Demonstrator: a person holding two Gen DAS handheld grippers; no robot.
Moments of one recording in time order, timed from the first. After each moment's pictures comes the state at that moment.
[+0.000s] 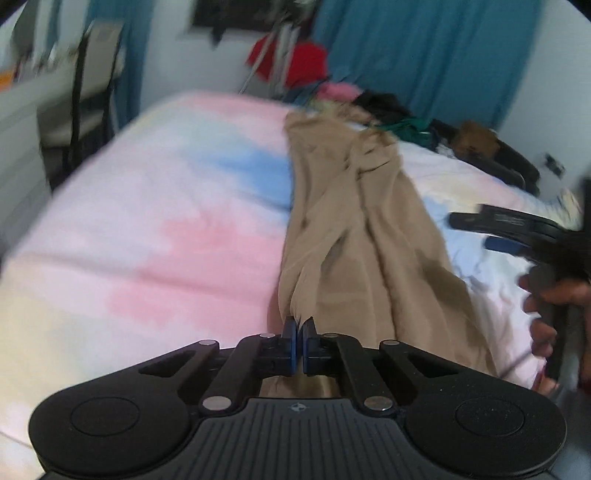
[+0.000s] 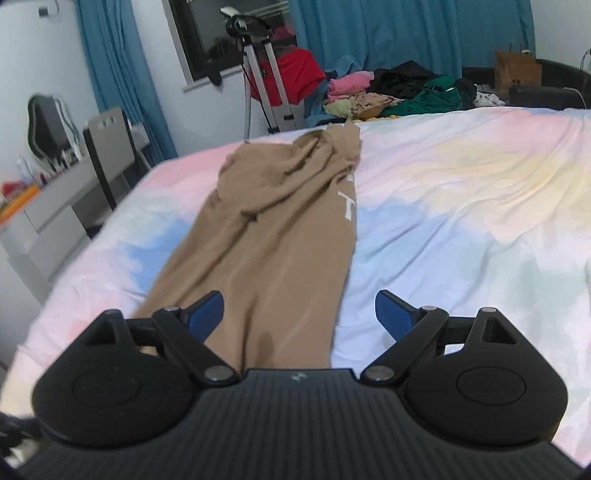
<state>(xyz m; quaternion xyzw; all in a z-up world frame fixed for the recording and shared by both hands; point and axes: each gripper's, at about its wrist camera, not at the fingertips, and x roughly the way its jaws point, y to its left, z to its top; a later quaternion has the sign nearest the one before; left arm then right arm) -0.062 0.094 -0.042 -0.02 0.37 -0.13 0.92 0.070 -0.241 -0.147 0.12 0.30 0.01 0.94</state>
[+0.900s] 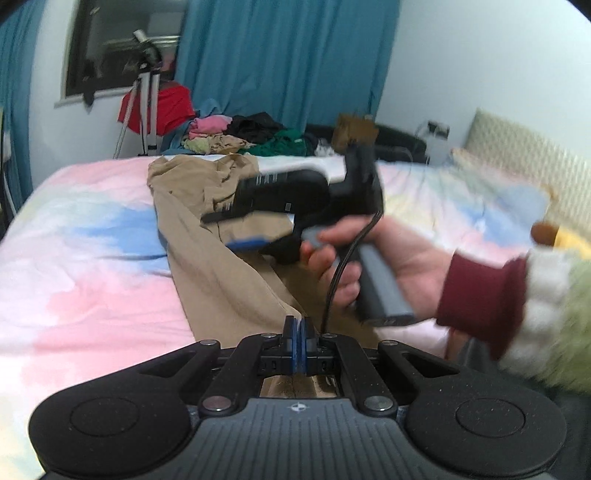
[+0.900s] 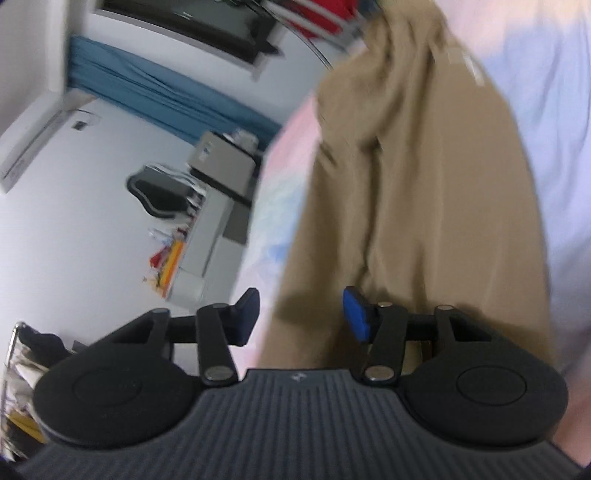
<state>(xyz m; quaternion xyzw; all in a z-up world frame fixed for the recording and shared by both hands) -0.113 0.039 -0.027 0.01 0.31 -0.30 0.90 0.141 -0.229 -0.211 0.45 0.36 0.23 0.79</state>
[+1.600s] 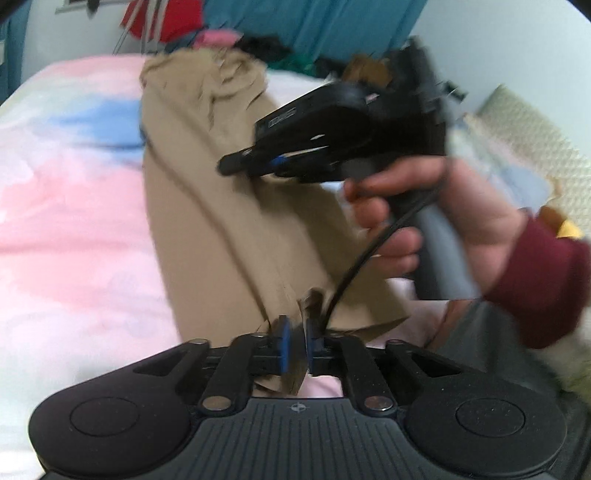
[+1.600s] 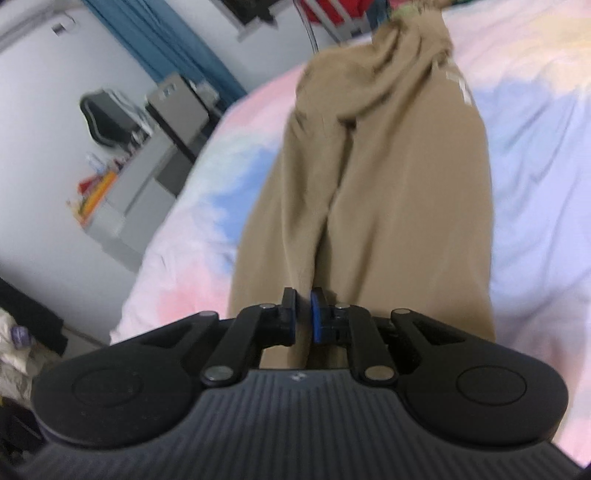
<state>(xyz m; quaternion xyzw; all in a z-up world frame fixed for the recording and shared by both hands) -0.061 0.029 -0.086 -0.02 0.45 -0.30 0.84 0.106 -0.202 -0.191 0.26 0.40 0.18 0.86</state>
